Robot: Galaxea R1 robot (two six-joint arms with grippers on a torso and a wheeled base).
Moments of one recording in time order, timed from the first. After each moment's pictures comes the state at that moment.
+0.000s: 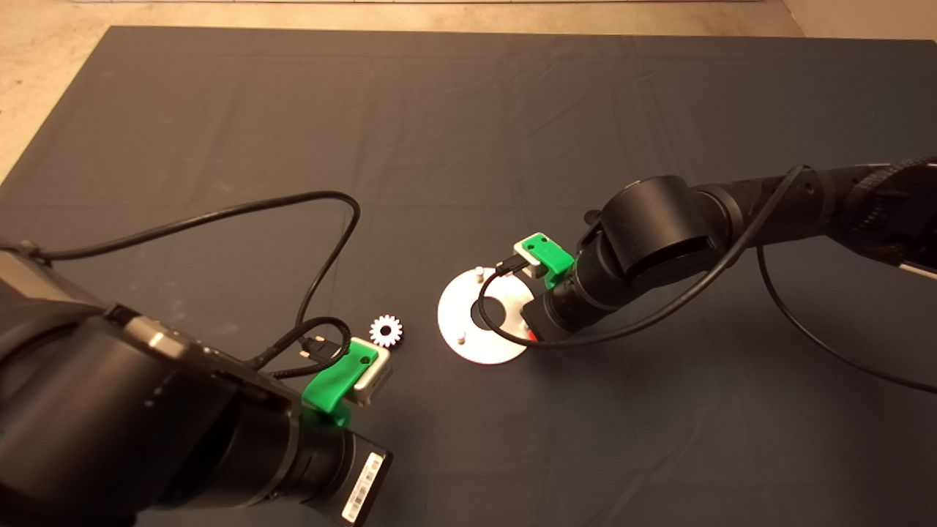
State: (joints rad) left arm -0.33 2.42 -0.33 0.41 1.53 -1.66; right arm 0.27 2.70 -0.92 -0.45 -1.53 1.26
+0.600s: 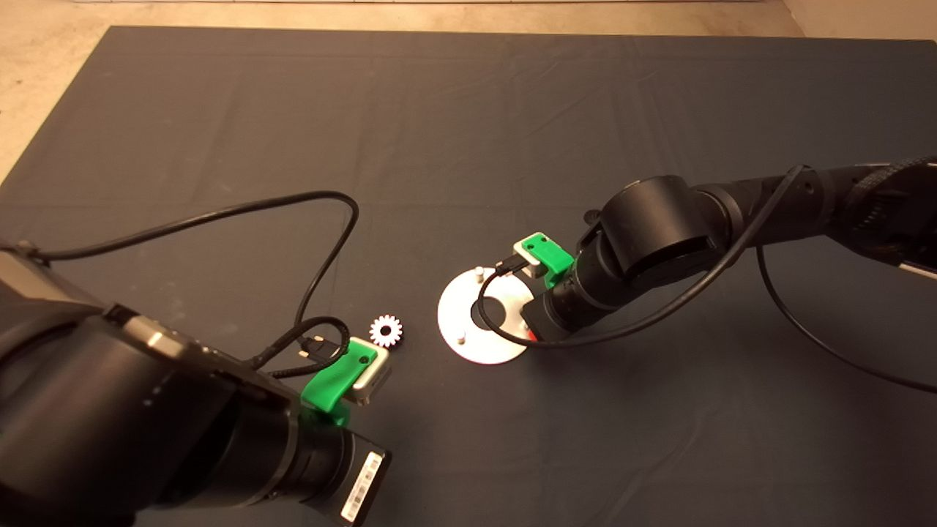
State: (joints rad) left arm -0.33 2.42 -0.33 0.41 1.53 -1.66; right arm 0.28 2.70 -0.92 -0.46 -1.54 1.26
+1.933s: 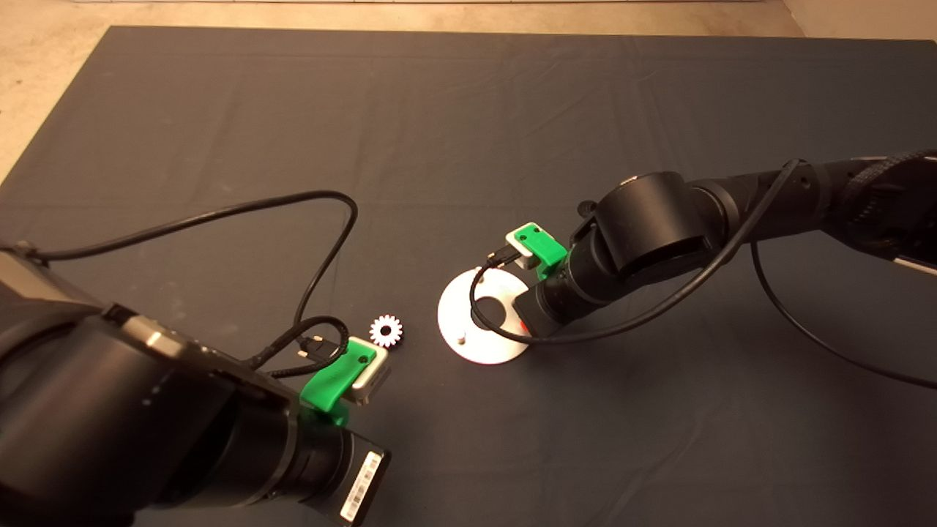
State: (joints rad) left arm -0.33 2.42 -0.33 0.41 1.53 -1.66; right arm 0.29 2.72 -0.92 -0.50 -1.53 1.26
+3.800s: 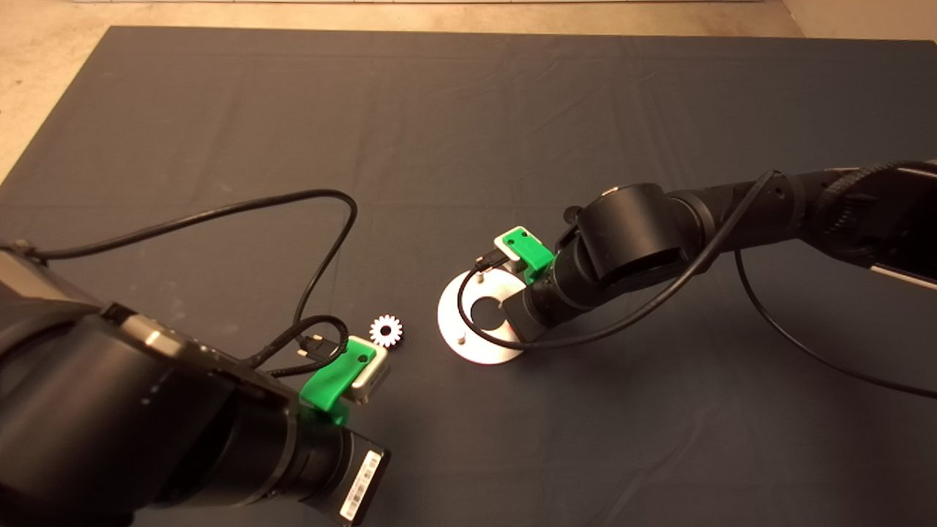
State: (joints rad) left arm -0.34 2.41 -0.33 0.41 1.53 -1.66; right arm 0.26 2.75 -0.95 -0.55 -1.54 1.26
